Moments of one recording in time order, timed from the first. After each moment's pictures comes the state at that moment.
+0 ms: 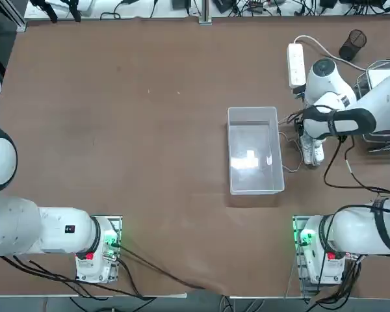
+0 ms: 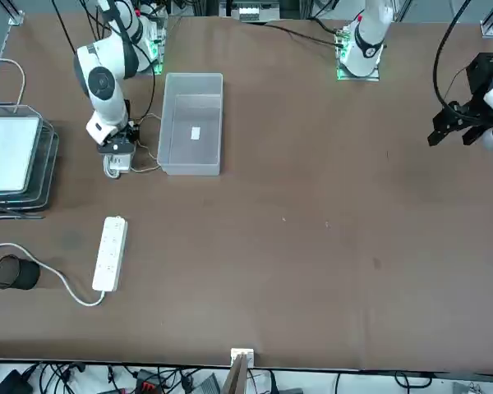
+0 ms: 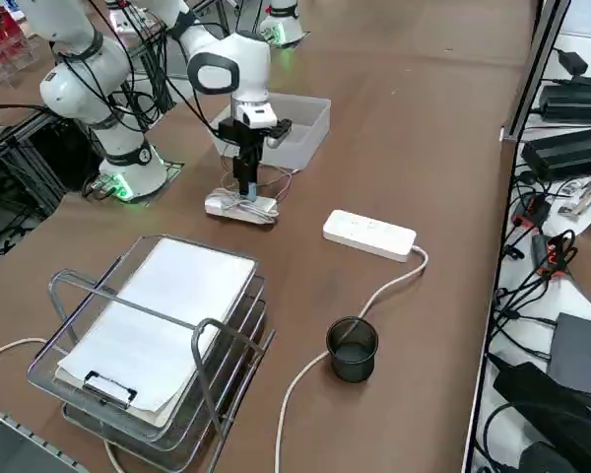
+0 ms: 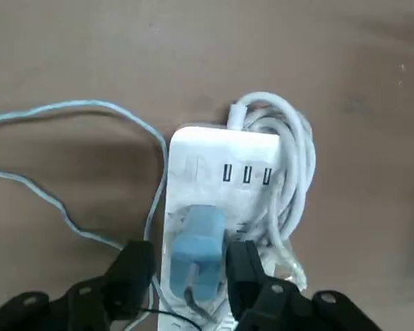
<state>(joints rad) 0.08 -0.02 0.09 -2.66 -0.44 2.46 0.40</state>
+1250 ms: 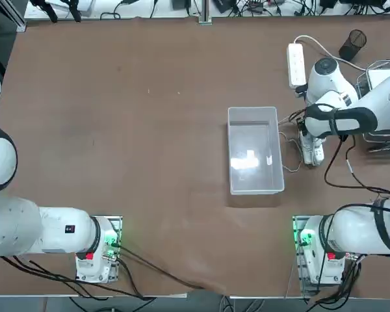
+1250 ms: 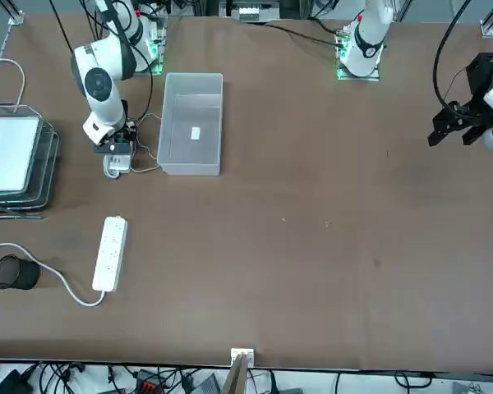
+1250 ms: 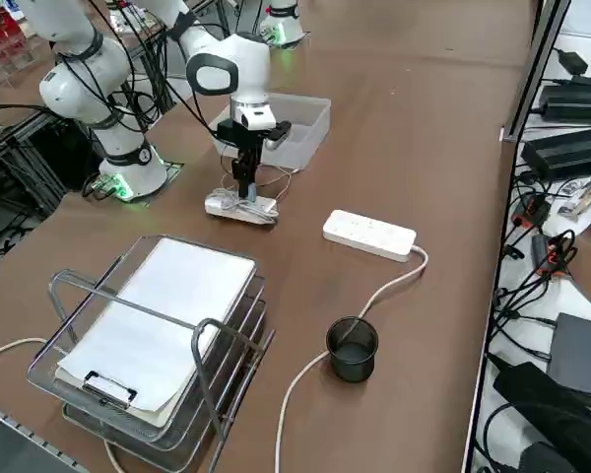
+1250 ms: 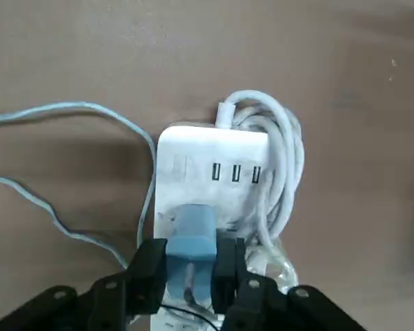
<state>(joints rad) 0.06 -0.02 0.09 -2.65 -0.44 2.44 0.40</state>
